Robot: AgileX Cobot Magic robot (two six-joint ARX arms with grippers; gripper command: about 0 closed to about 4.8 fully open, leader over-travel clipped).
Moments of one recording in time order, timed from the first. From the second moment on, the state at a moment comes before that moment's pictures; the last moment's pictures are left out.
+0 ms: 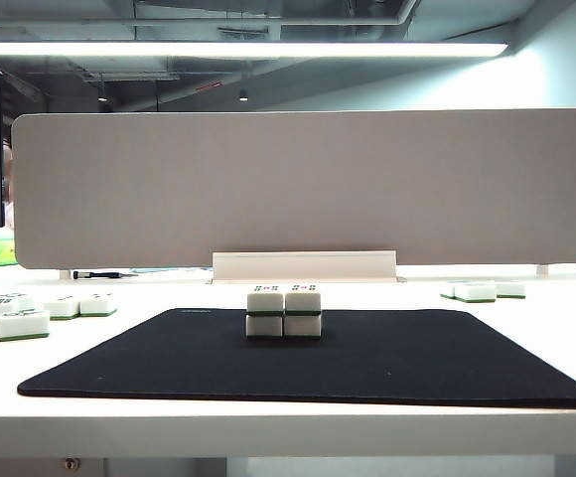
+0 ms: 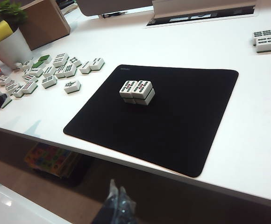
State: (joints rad) left arm 0.05 0.00 0.01 -0.17 0.03 0.05; right arm 0.07 0.01 0.87 -1.19 -0.47 0.18
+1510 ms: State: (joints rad) left arm 0.04 0.00 0.01 -0.18 0.02 0.05; right arm 0.07 0.01 0.49 -0.59 -0.25 0.18
